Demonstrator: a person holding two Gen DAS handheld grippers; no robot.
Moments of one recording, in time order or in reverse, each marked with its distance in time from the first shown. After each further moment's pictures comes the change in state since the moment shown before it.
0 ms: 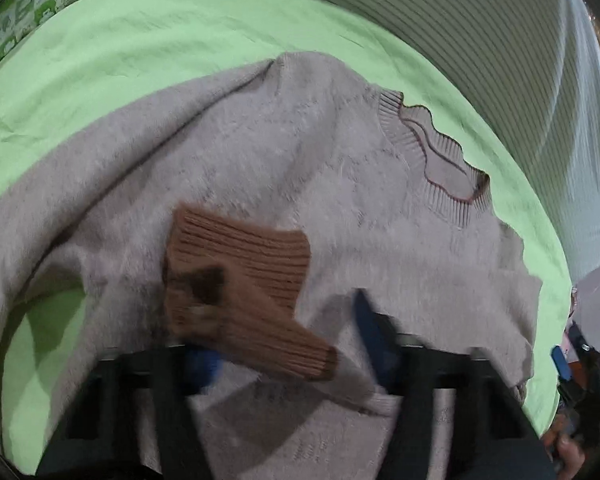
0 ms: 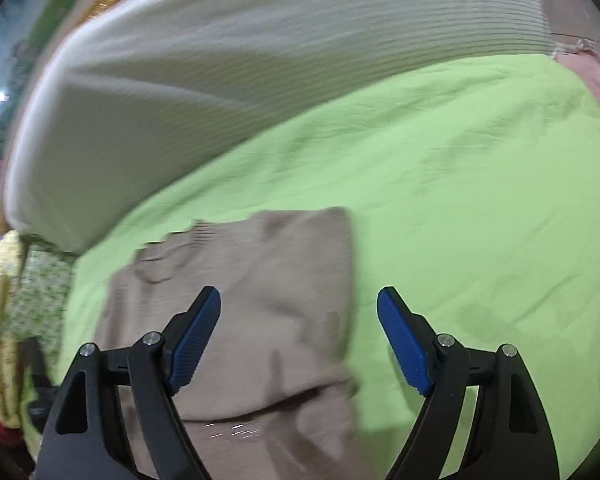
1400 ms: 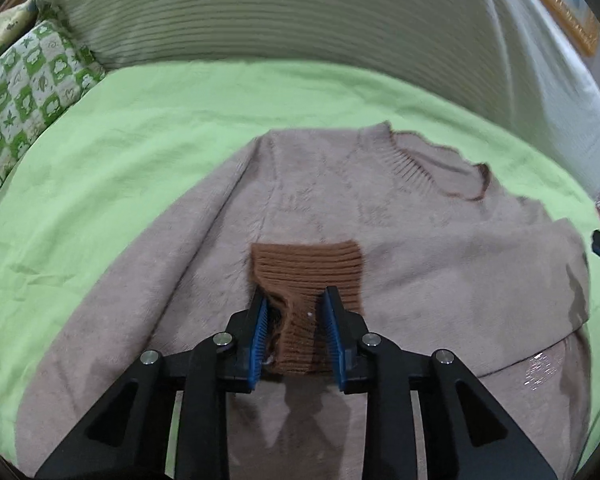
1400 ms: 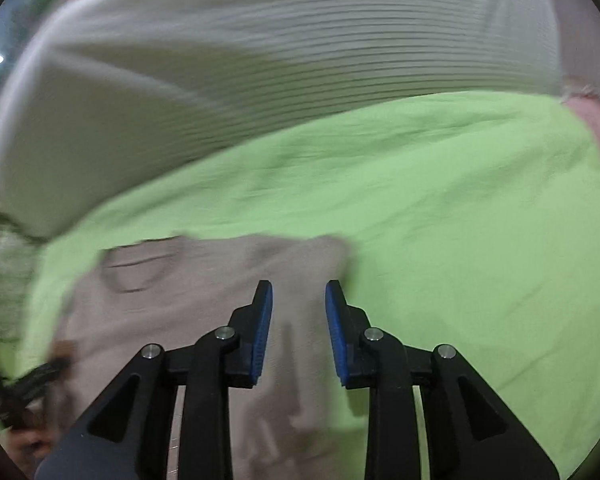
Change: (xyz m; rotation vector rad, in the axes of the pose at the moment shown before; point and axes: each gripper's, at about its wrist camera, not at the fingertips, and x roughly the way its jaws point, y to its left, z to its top) left arm -0.013 0.003 0.015 0.369 -0.164 0.102; right arm 0.006 0.017 0.012 -0.123 -0.013 0.054
